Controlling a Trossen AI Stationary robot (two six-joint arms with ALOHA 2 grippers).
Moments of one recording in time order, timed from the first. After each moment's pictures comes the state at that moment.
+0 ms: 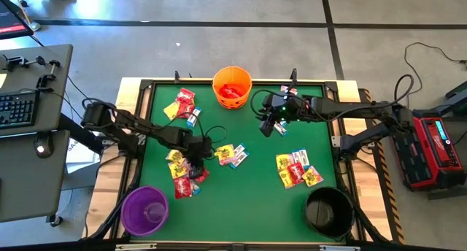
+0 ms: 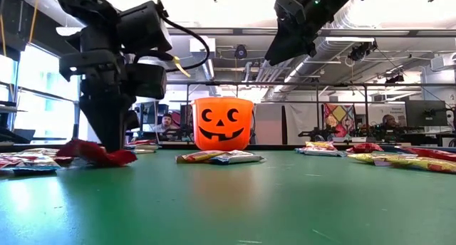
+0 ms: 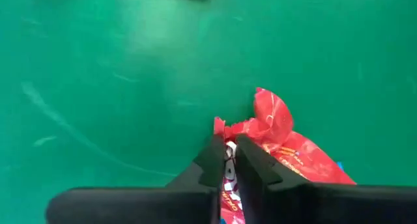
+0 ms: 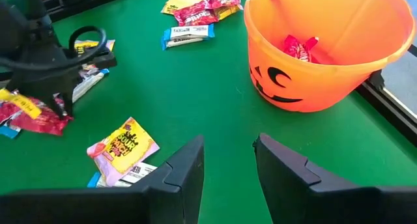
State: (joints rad) left arm -0.05 1.57 0.72 -0.34 0.25 -0.32; right arm -0.18 1.35 1.06 -0.41 0.15 0.24
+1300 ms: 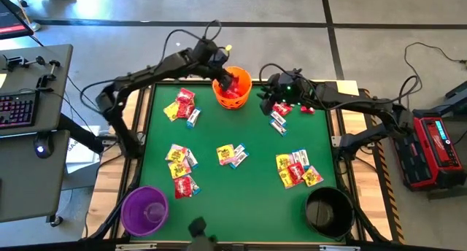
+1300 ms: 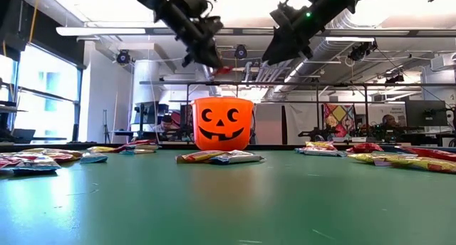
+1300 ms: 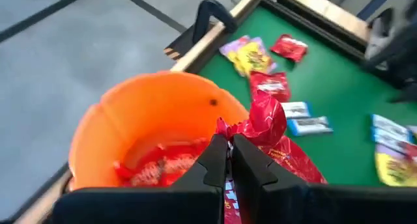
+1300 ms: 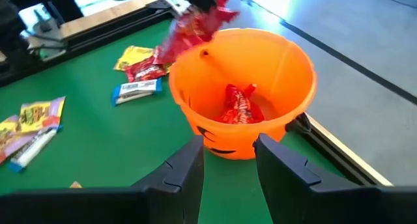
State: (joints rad) left arm 0.62 1.74 1.57 -0.55 0.14 -0.08; right arm -0.39 1.35 1.06 -0.27 0.13 0.17
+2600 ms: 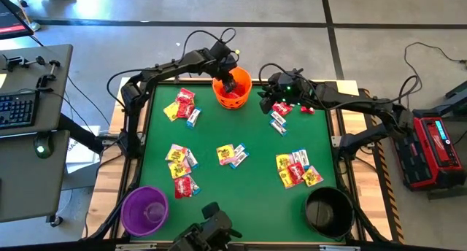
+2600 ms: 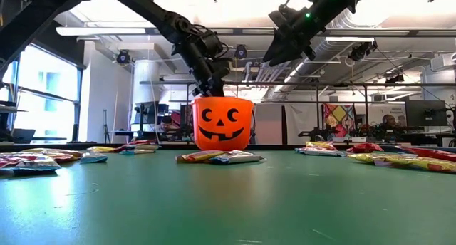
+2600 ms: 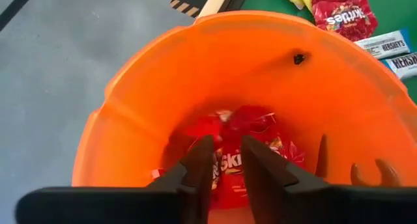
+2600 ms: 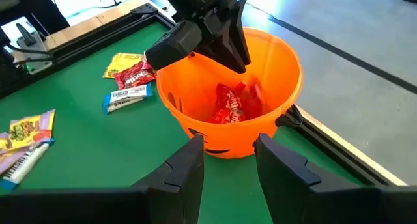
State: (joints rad) left arm 0.68 2.05 1.73 -0.63 0.15 0.19; right arm -0.39 1.35 1.06 -0.27 0.16 0.22
